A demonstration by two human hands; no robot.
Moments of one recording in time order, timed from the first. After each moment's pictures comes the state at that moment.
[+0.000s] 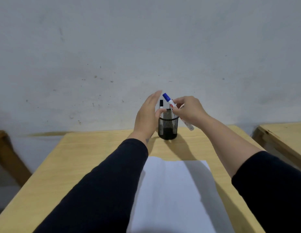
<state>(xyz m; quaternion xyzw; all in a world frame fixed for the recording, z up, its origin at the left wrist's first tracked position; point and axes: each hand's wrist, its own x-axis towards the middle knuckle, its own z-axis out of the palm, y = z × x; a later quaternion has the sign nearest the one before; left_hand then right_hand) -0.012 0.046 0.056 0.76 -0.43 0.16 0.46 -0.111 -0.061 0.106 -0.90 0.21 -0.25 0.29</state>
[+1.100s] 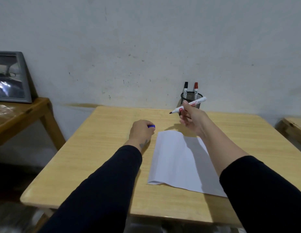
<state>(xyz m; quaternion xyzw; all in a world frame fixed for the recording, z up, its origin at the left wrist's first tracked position) -0.032 0.168 -0.027 0.87 -0.18 -0.08 0.45 -0.109 0.000 0.025 -0.54 0.29 -0.18 0.77</state>
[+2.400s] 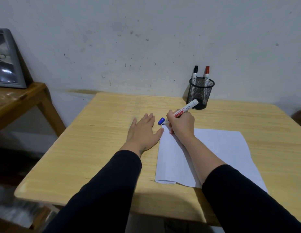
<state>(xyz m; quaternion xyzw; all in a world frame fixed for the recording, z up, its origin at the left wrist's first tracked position) -0.035 0.183 -0.063 0.94 -0.32 -0.01 0.13 -0.085 0.055 -0.044 -0.74 0.29 -0.27 0.54</state>
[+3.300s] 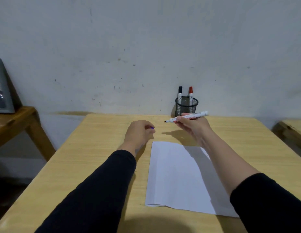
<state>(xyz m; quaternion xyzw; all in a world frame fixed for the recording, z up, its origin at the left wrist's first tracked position) -0.015 0.150 -0.013 0.84 -0.23 -0.08 0.48 -0.115 -0.016 0.016 -0.53 0.22 -0.23 0.79</state>
